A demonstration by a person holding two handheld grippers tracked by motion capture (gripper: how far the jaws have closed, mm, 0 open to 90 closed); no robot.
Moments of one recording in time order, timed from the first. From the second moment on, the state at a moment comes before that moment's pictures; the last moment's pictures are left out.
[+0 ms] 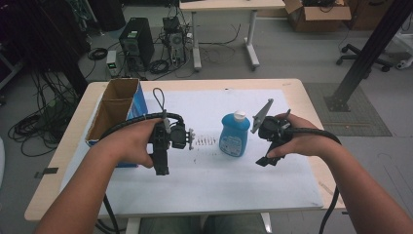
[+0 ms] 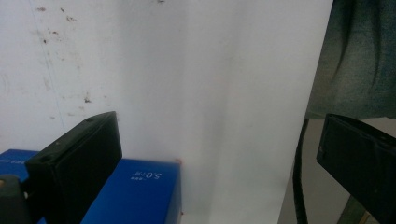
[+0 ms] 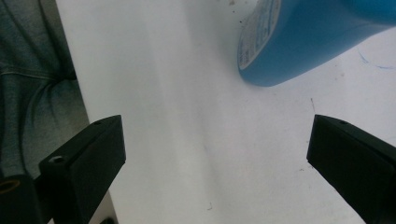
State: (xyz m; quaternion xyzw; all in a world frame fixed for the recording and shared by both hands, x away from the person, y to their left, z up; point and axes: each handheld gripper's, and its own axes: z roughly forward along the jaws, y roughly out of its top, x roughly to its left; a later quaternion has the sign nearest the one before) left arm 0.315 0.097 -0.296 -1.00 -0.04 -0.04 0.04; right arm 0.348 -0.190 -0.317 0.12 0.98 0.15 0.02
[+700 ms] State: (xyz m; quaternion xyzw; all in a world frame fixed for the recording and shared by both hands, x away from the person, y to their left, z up) left arm 0.312 0.097 -0.298 -1.00 -0.03 -0.03 0.04; right arm 0.370 -0.208 -0.344 0.17 0.96 0.24 0.03
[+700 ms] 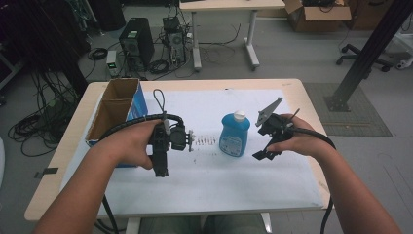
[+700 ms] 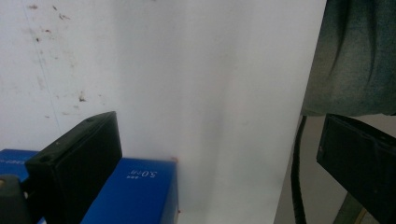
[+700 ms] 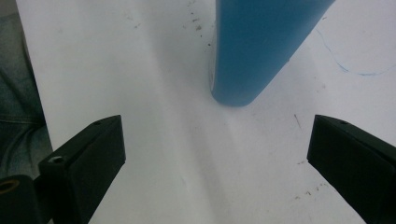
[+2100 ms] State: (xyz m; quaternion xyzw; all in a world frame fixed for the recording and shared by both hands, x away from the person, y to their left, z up) left arm 0.297 0.098 -0.299 -1.00 -0.03 -0.03 0.05; right arm 0.390 -0.197 -0.382 0.20 0.92 0.33 0.05
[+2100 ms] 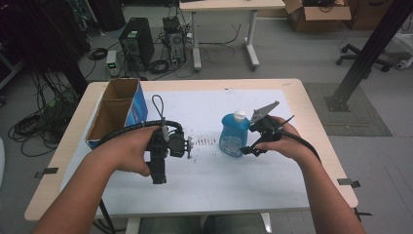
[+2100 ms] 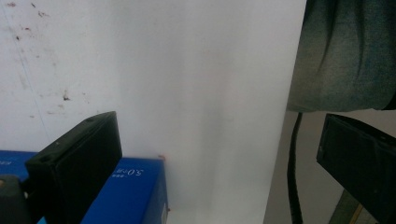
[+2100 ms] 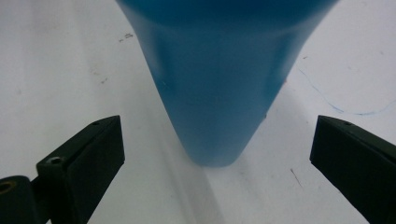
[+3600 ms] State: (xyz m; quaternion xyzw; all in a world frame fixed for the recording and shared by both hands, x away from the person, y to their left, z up) left arm 0.296 0.101 -0.303 -1.00 -0.03 -0.02 0.05; right arm 0.389 -0.180 -0.411 0.21 0.87 0.44 0.11
